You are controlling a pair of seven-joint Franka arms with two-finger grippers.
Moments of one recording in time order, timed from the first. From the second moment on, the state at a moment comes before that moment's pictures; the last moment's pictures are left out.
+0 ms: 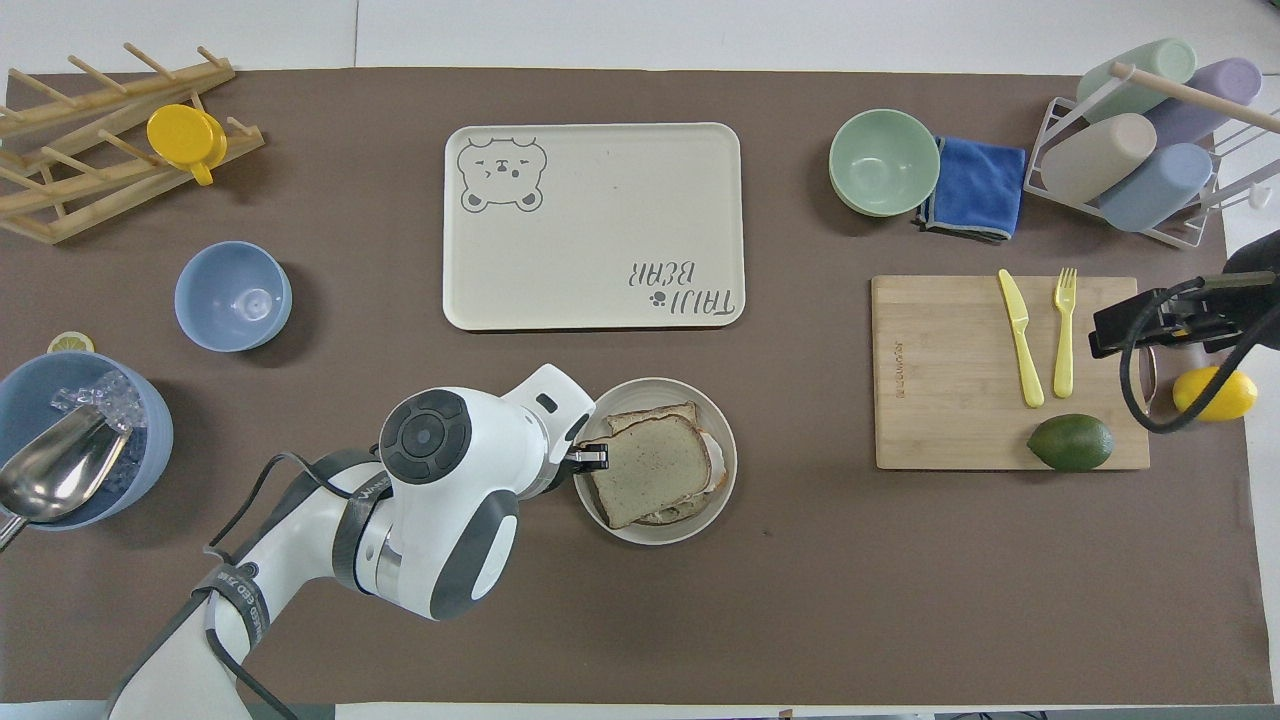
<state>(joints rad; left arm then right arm) -0.64 0.10 -0.04 -2.29 -0.35 2.43 -0.40 0.09 -0.02 -0.10 -1.65 0.00 1.51 -0.04</state>
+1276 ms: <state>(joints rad) -0.38 0.28 -0.02 -1.75 -0.36 2.13 -0.39 0.08 -0.02 -0.10 -1.65 0.00 1.51 -0.04</state>
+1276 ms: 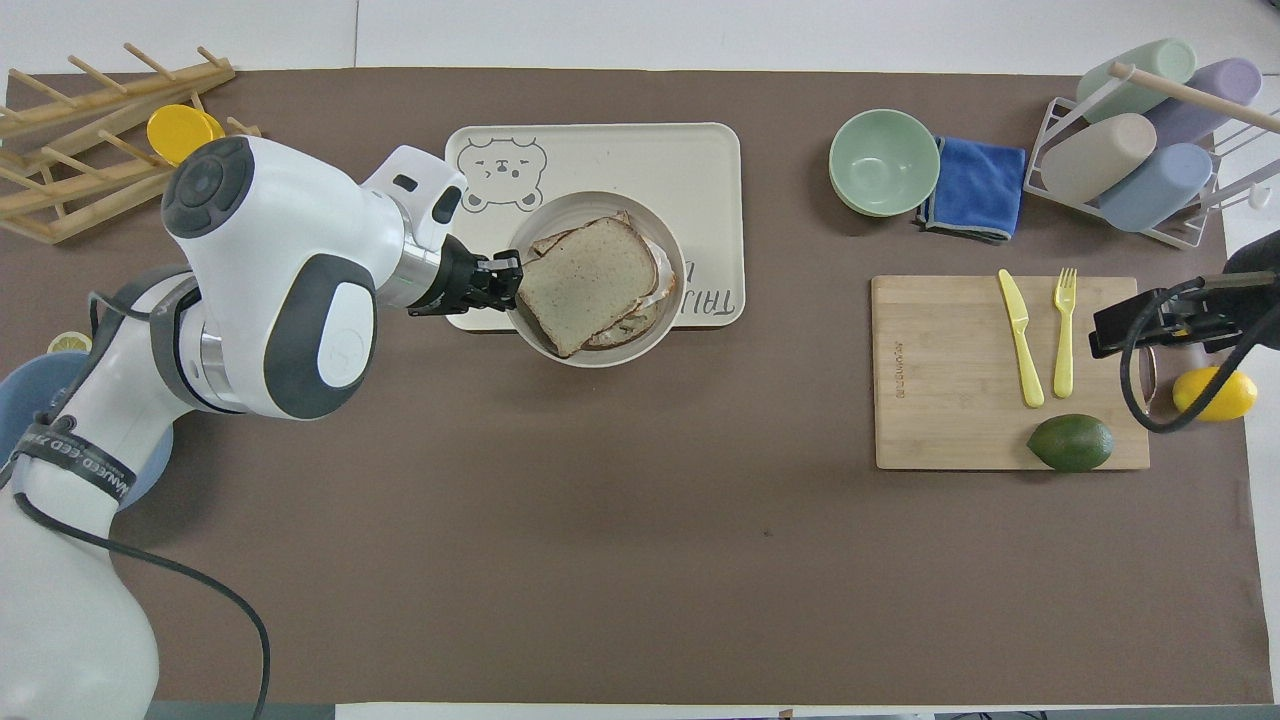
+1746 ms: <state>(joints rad) -0.35 0.56 -0.02 -1.53 -0.34 2.15 -0.34 0.08 -0.02 -0.10 -1.65 0.00 1.51 -0.04</state>
